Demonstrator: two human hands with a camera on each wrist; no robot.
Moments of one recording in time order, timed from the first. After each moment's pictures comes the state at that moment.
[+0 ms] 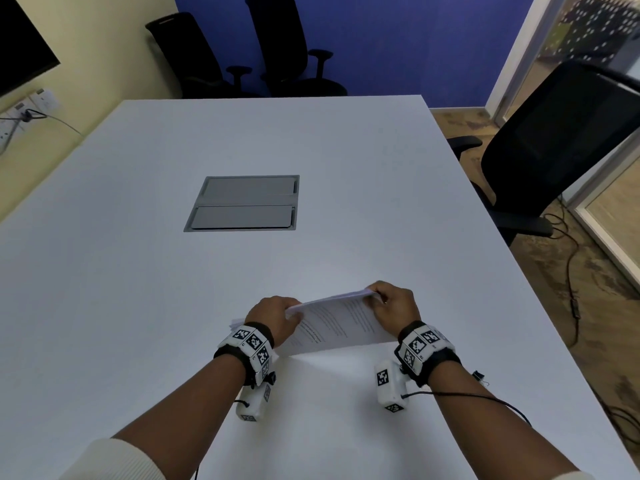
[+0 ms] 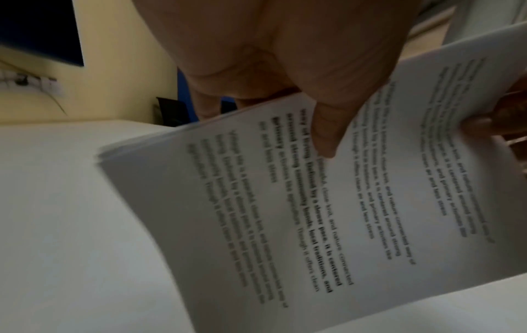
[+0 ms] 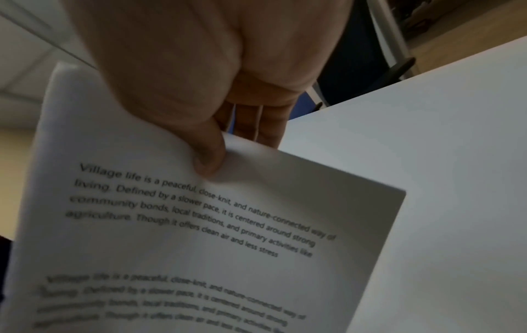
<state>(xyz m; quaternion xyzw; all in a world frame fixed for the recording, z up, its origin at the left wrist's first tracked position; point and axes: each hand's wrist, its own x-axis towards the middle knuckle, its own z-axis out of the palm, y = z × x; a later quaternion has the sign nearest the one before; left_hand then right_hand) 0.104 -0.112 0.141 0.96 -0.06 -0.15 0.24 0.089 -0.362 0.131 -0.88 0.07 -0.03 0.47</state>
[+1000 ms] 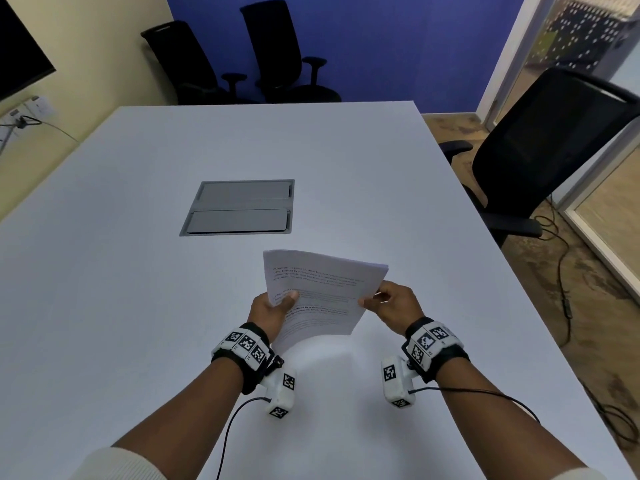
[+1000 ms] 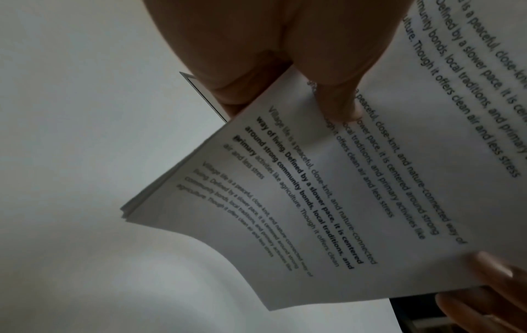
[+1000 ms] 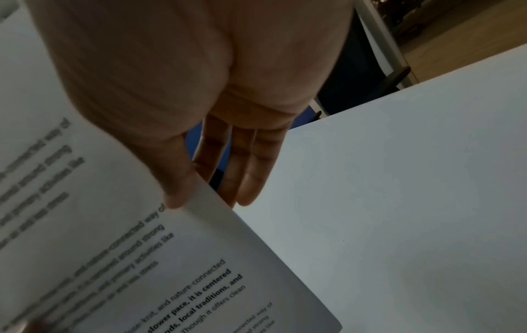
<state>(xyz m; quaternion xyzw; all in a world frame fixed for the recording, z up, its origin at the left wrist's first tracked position) 0.099 -0.122 0.135 0.74 0.11 -0.11 0.66 0.082 -0.374 0.147 -0.82 0.09 0.05 0.56</state>
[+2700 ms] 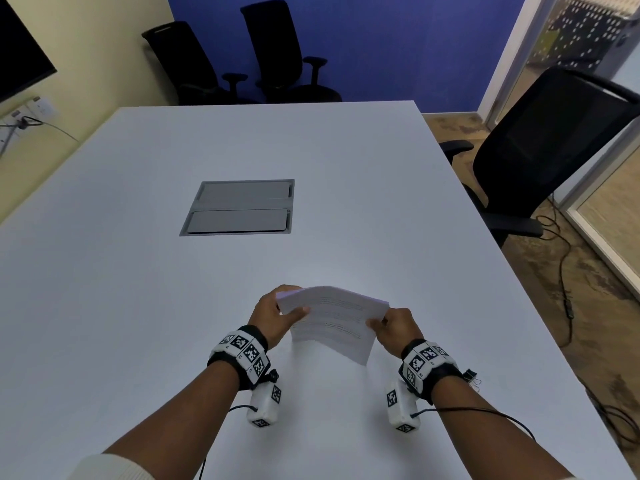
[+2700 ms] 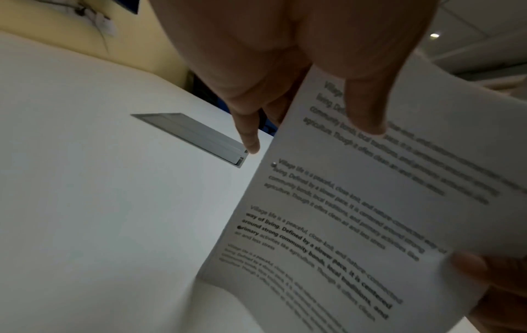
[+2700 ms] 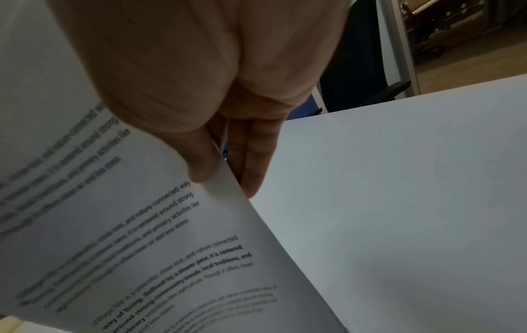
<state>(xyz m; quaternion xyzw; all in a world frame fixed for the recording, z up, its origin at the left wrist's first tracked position) 0.096 -0.119 0.136 0.81 -0.03 -0.12 0.57 0.057 -0.379 0.119 -0.89 0.11 0.10 0.43</state>
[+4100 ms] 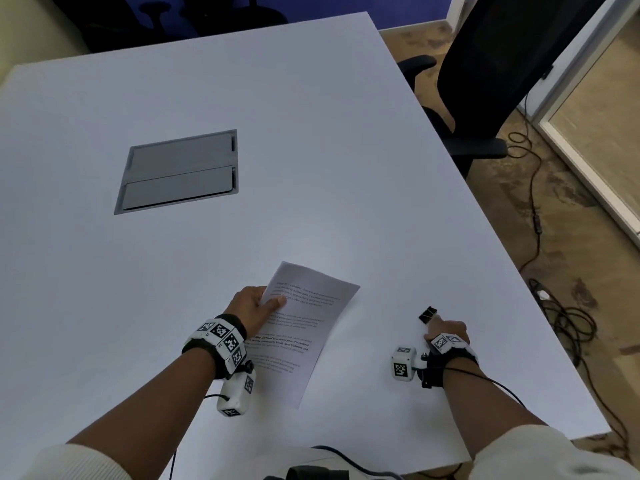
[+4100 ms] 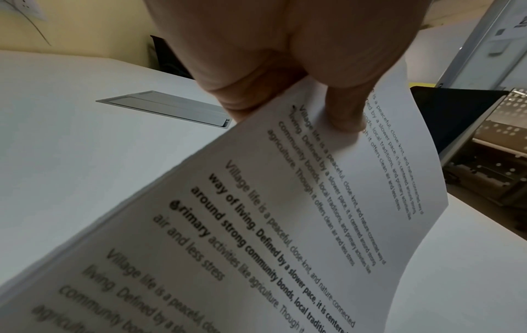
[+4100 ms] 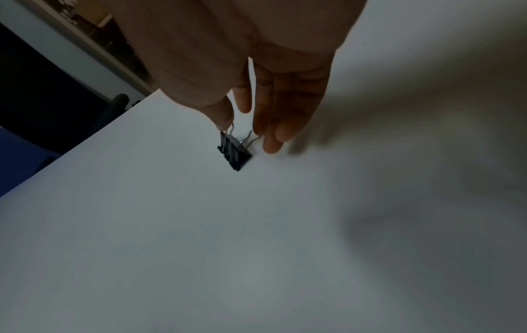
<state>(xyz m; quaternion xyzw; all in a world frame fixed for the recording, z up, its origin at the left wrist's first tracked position) 0.085 -0.176 0.094 0.88 -0.01 -0.28 0.40 -0.028 -0.534 -0.009 -0.65 0.61 0.11 0.43</state>
